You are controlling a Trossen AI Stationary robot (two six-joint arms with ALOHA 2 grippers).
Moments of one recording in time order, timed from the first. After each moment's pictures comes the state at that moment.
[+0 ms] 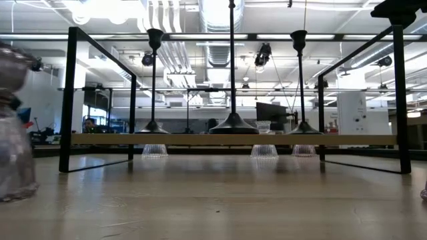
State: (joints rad) left arm -1.00 1.76 0.93 -0.20 -0.90 -1.03; right arm -0.31 0.19 0.81 -0.89 -0.08 -0.01
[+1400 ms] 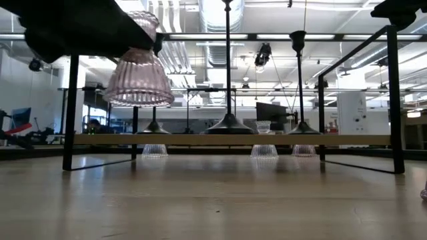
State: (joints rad) left arm -0.77 1.71 1.00 -0.19 -1.17 -1.02; right arm -0.31 0.19 0.81 -0.89 -0.08 -0.01
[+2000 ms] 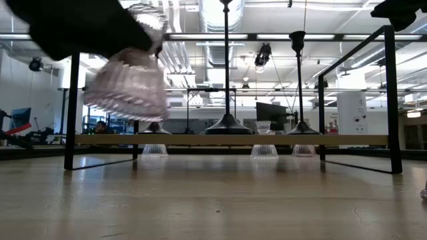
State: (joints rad) left arm -0.77 1.73 1.06 -0.20 -0.91 -0.93; right arm -0.31 0.19 0.81 -0.89 -0.08 -0.01
